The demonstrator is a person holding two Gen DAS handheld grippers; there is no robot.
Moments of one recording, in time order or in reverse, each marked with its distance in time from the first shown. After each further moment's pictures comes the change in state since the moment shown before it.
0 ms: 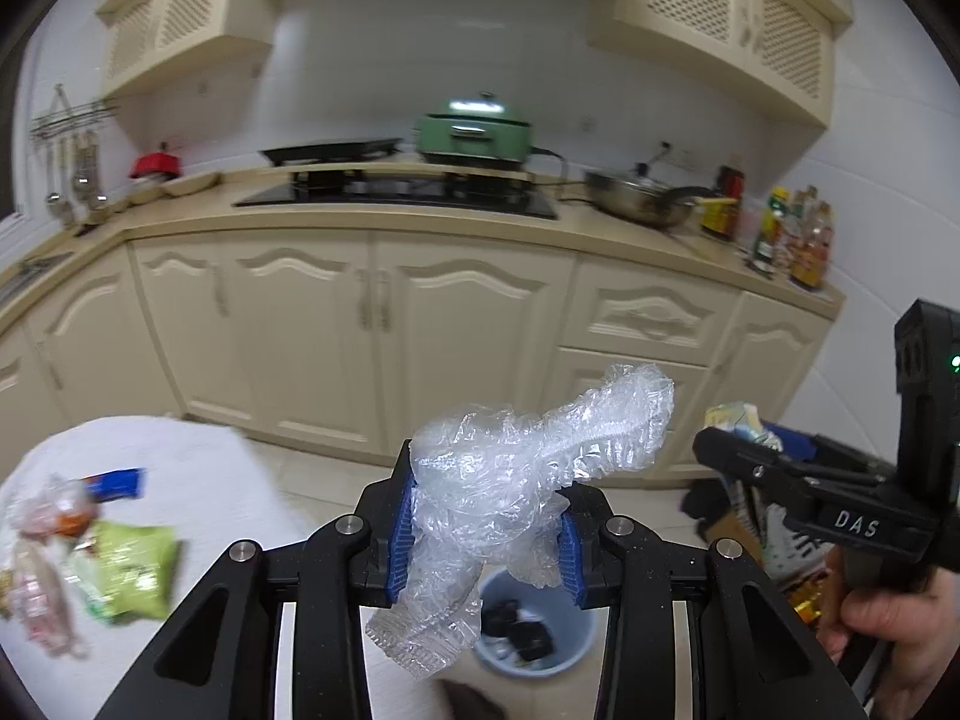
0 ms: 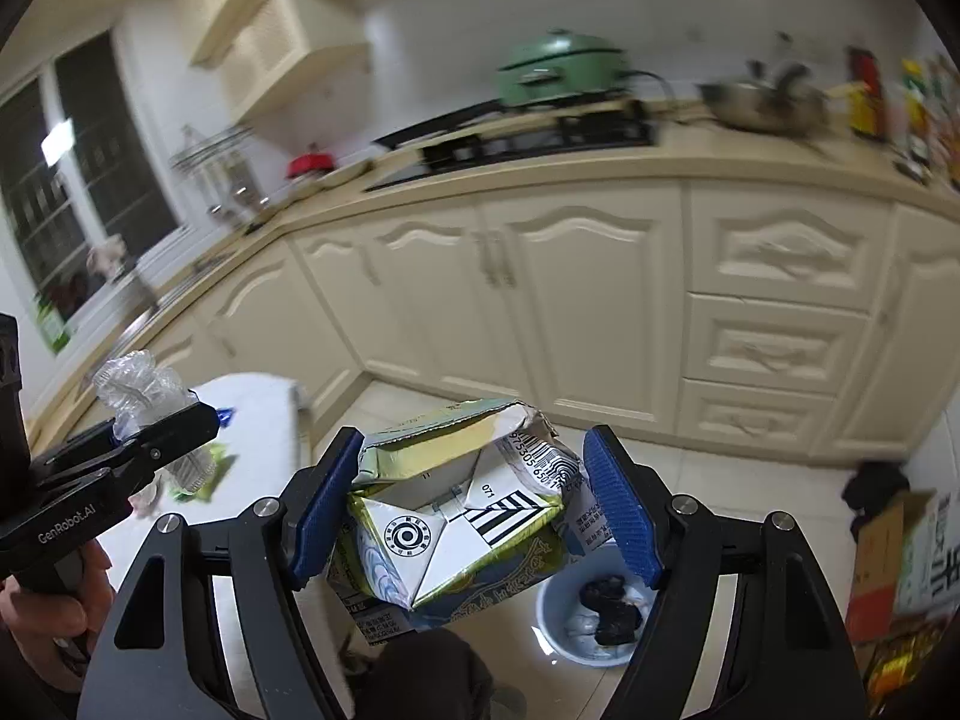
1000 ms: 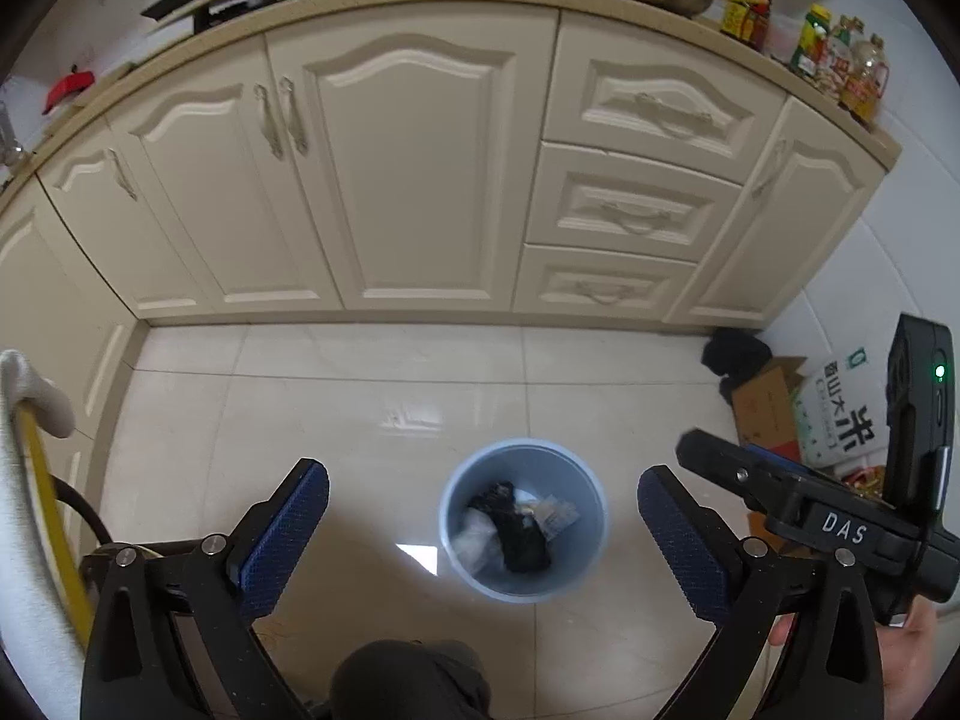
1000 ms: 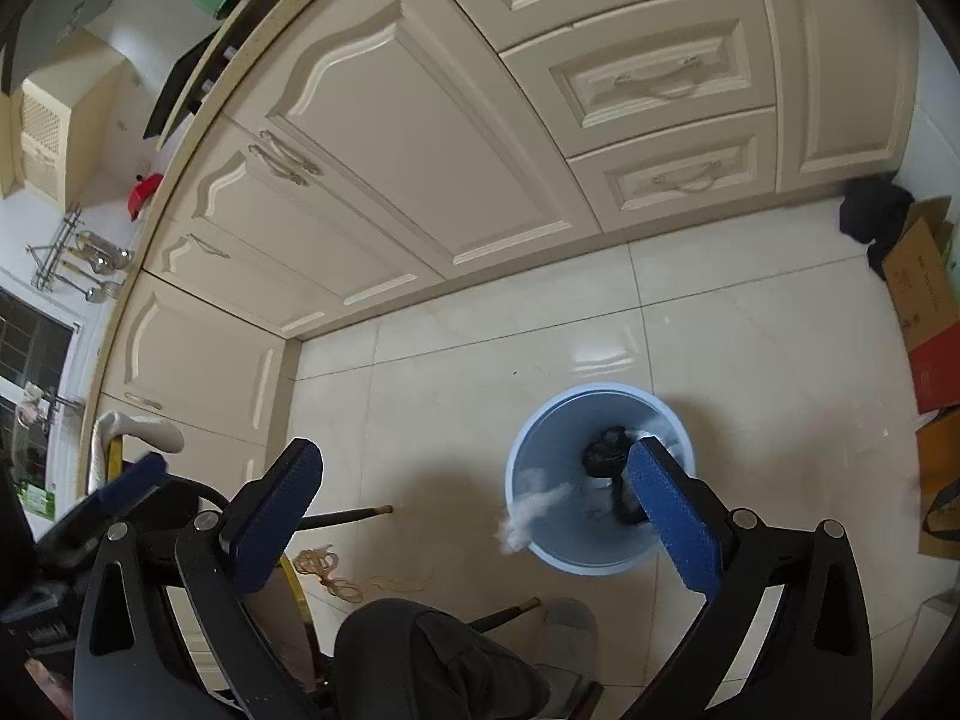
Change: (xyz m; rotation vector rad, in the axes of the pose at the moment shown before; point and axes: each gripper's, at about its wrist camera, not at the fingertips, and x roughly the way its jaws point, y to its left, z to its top) left arm 0.290 -0.048 0.025 0.072 0.422 0.035; right arm 0.134 -0.176 -0.104 0.483 0.288 -0.081
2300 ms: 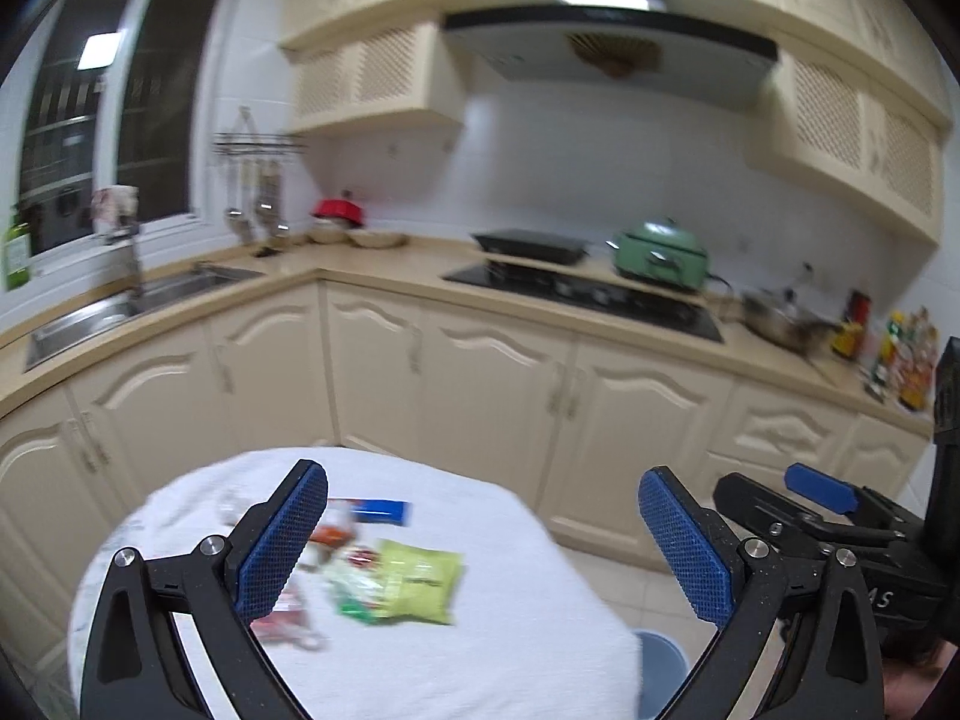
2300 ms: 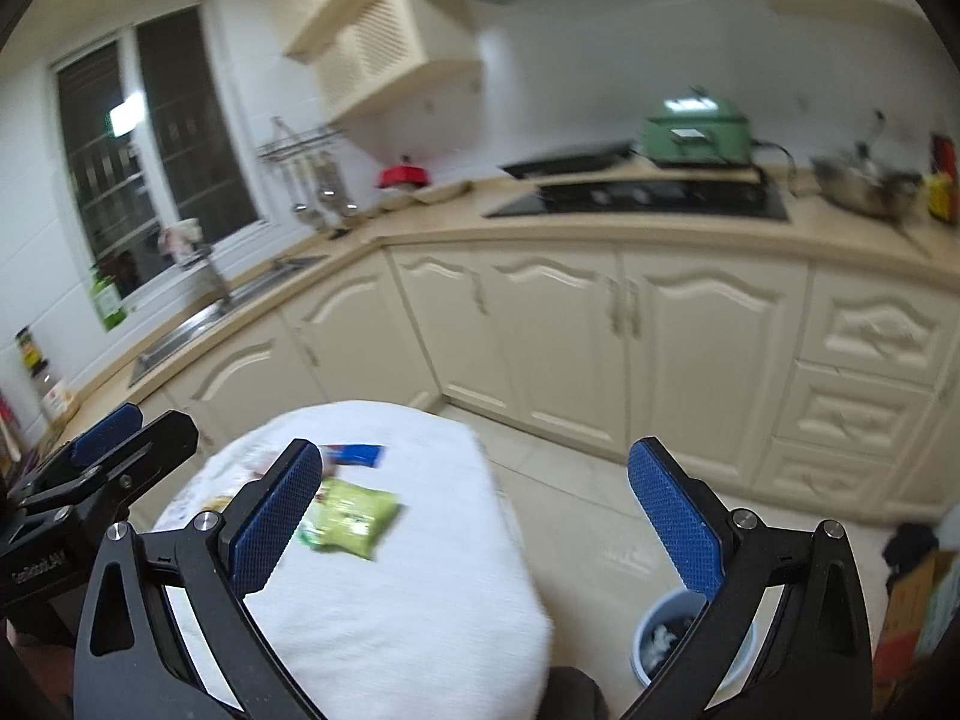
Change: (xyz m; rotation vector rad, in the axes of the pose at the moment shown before) left arm -0.466 0.157 -0.347 -0.345 -0.638 0.283; right arm -0.171 0.373 -0.112 -0.661 -0.329 0.217
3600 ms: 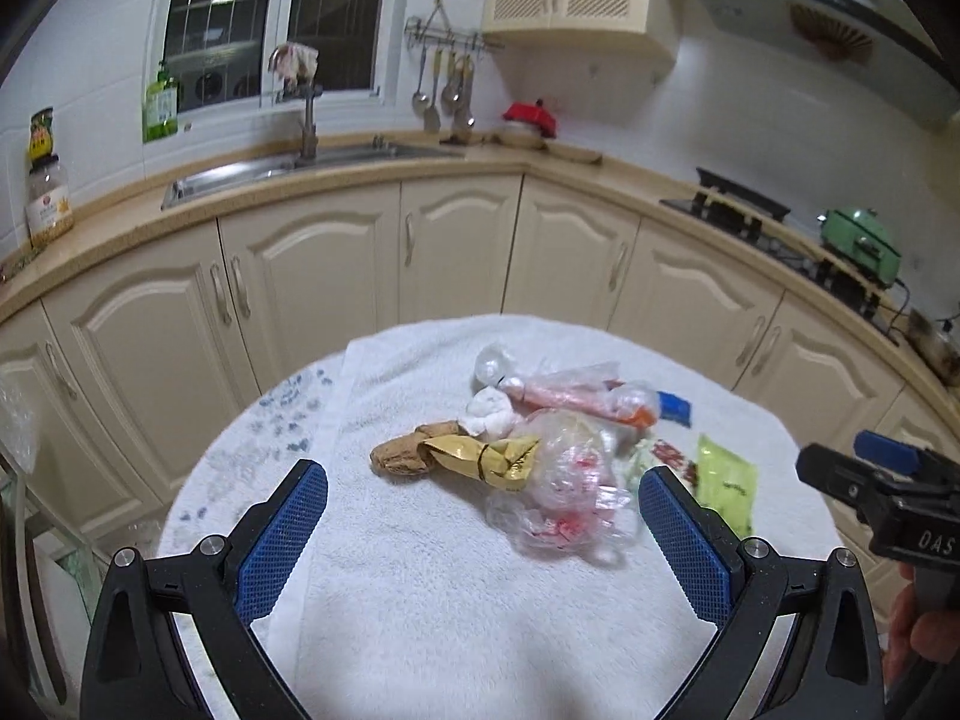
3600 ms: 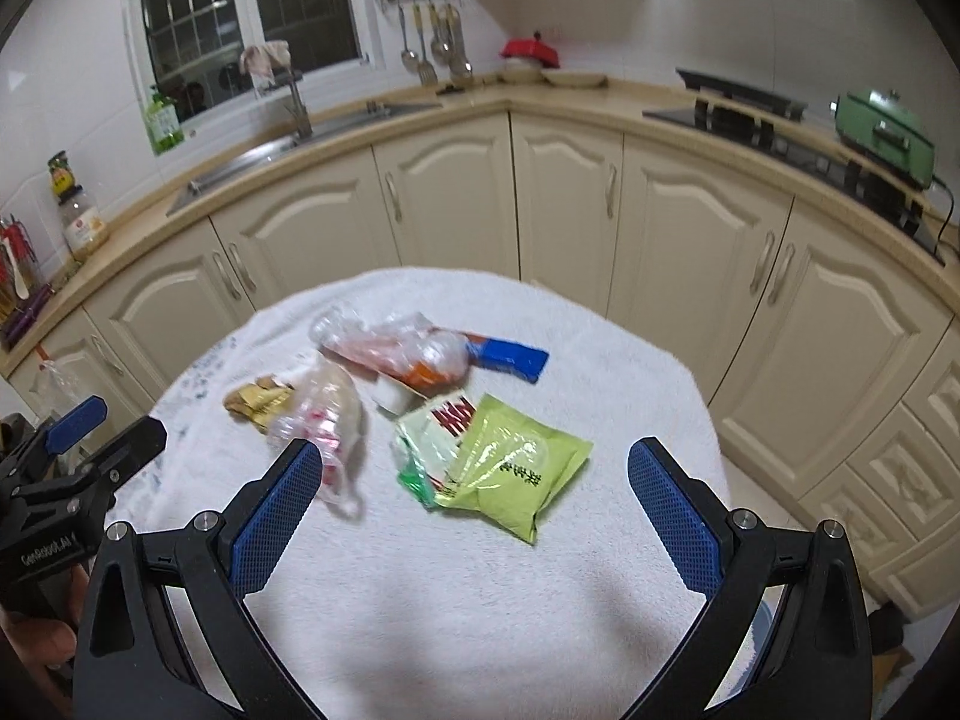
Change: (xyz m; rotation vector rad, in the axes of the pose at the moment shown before) left arm 0.051 0.107 -0.036 -0.212 0.218 0.304; right arm 0.148 0.125 -0.060 -0.249 0.307 0.101
